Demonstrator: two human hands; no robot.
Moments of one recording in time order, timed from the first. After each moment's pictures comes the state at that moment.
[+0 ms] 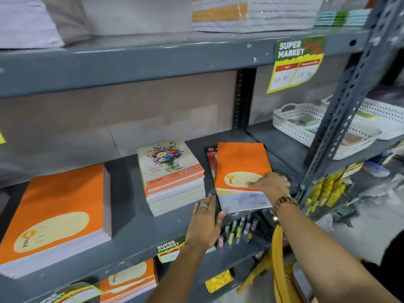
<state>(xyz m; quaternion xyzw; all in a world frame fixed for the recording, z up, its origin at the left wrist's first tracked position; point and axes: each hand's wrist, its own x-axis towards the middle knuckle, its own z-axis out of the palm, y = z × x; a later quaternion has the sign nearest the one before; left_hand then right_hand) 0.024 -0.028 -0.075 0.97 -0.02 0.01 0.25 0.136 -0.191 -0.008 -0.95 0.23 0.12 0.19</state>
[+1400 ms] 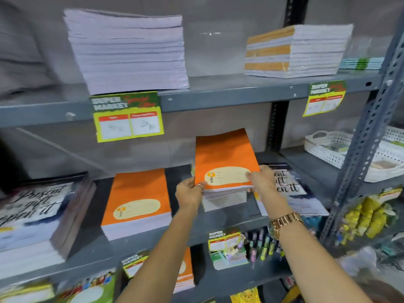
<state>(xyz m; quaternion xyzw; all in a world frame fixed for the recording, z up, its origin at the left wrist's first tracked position) -0.041 0.081 0.045 0.66 0.27 0.21 0.67 0.047 -0.074 0.056 -0.76 0.06 -0.01 0.65</state>
